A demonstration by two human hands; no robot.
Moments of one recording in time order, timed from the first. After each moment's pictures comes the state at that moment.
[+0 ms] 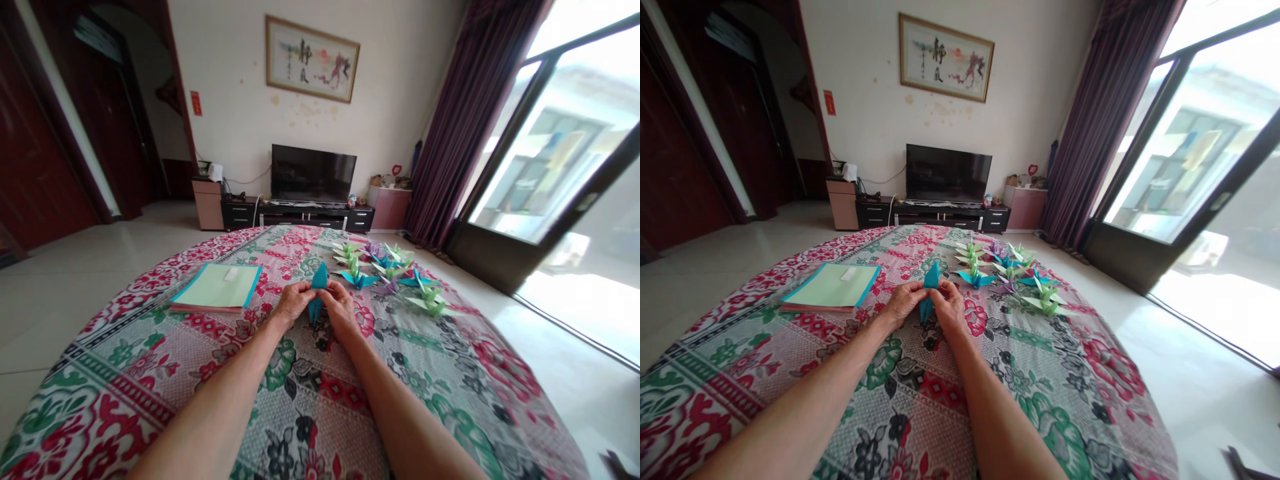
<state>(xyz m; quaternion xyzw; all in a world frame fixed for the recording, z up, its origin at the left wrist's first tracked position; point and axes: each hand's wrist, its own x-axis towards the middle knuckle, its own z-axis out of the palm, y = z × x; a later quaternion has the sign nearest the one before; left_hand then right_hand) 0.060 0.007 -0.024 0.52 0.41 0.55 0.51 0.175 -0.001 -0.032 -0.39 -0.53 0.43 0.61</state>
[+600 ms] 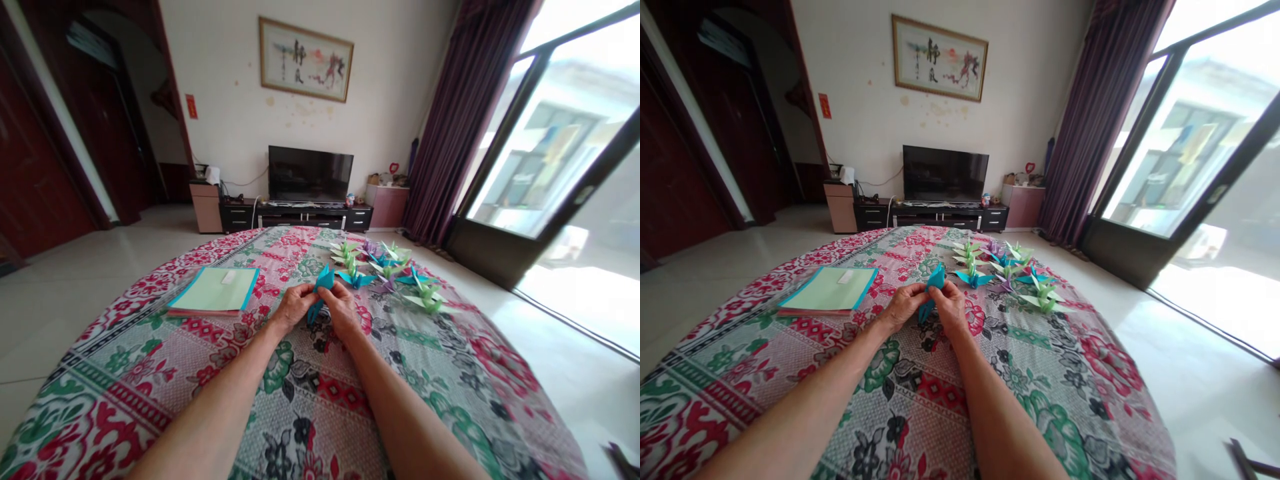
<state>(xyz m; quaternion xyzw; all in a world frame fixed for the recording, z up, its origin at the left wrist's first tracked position) 0.063 0.002 -0.021 0.58 0.38 0.52 0.50 0.181 0.000 -0.026 -0.35 -0.51 0.45 0.64</state>
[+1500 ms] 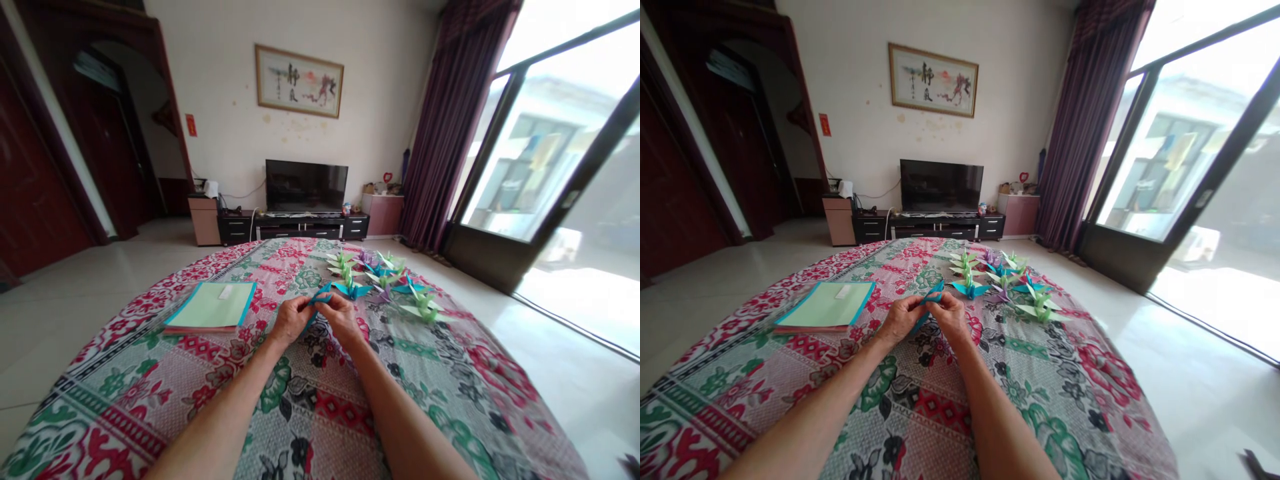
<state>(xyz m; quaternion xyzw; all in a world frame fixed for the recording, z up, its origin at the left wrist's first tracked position) 0.061 0.004 -0.020 0.64 0.43 0.52 0.36 0.193 0.006 -0.026 -0.34 -0.57 0.42 0.62</state>
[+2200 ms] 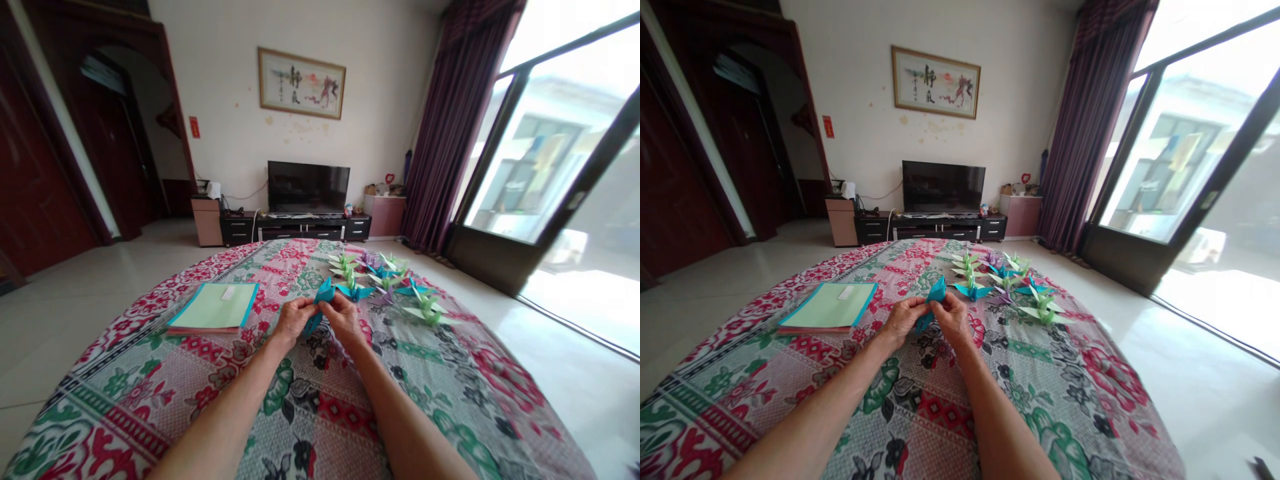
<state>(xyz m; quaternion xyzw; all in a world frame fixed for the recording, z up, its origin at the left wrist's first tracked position) 0.069 0.002 -0.019 0.47 0.42 0.55 0.55 0.192 0.003 -0.020 -0.34 -0.58 0.39 0.63</state>
